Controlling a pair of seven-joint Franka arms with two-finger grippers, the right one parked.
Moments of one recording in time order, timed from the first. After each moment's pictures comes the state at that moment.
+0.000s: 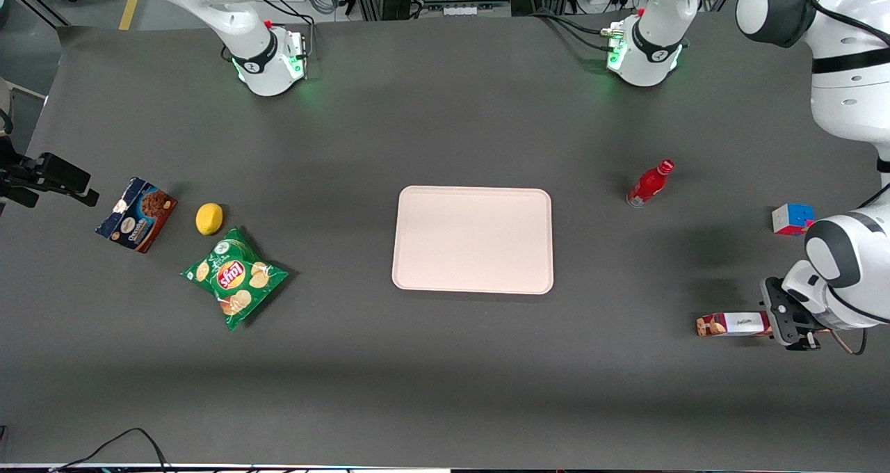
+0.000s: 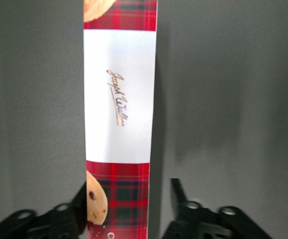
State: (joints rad) arm 0.14 0.78 0.09 -1.46 -0.08 2.26 1.77
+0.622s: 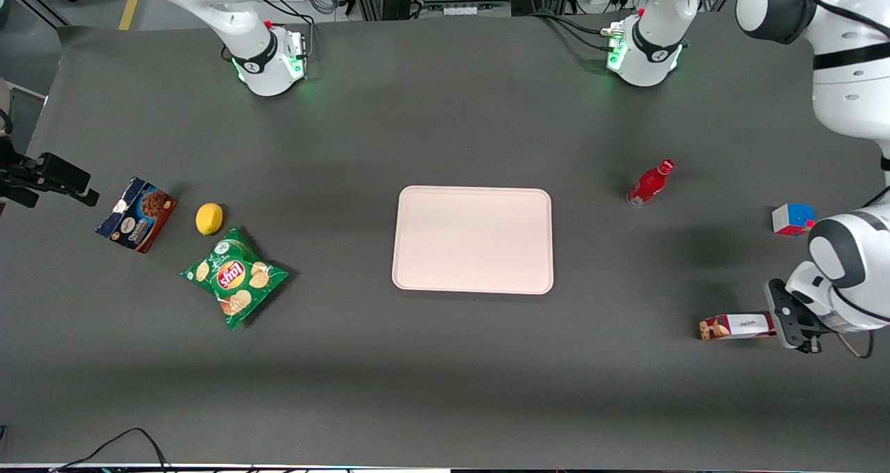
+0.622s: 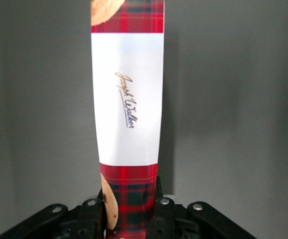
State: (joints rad) arm 0.14 0.76 0.09 -1.44 -0.08 2.27 1.76
